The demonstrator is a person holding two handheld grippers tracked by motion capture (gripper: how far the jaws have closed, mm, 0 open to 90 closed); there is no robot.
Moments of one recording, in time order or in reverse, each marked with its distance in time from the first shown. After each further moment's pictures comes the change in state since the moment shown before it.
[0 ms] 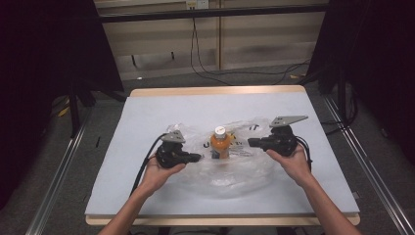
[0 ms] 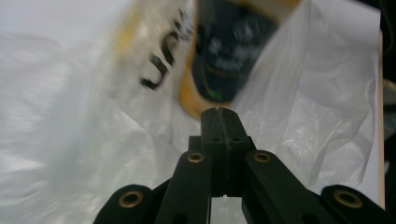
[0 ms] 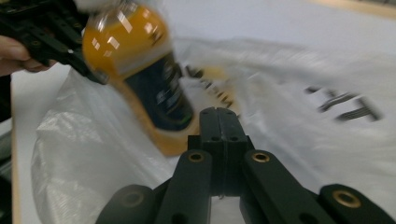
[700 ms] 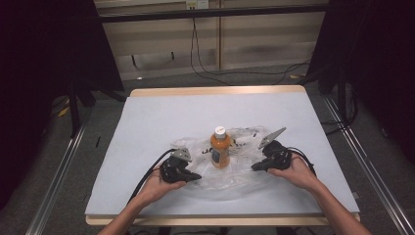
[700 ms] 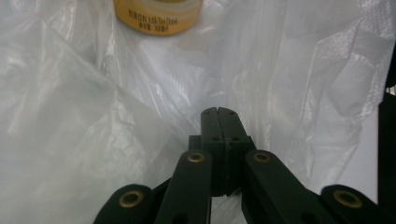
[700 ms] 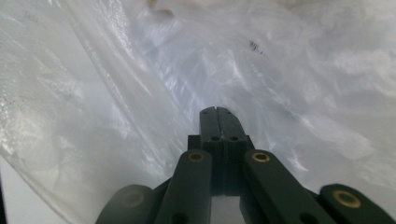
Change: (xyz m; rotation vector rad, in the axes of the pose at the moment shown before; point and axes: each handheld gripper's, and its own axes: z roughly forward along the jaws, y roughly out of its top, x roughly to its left) left arm -0.010 -0.032 0.011 0.150 -0.098 0.031; right arm -0.005 -0.039 0.023 0.420 0.076 -0.085
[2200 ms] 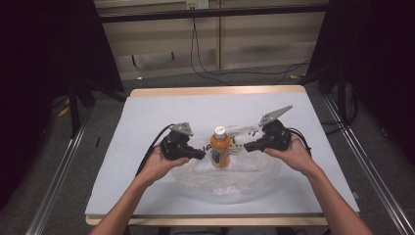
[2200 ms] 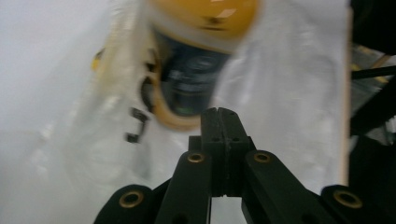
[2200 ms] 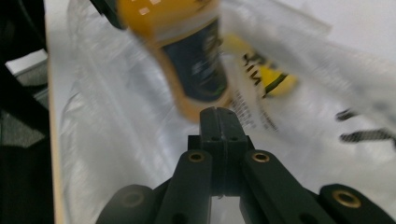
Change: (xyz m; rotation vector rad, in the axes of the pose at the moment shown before) left arm 0.022 0.073 -0.028 -0.042 0.047 0.018; right arm -0.005 0.054 -0.040 -0.215 0.042 -0.033
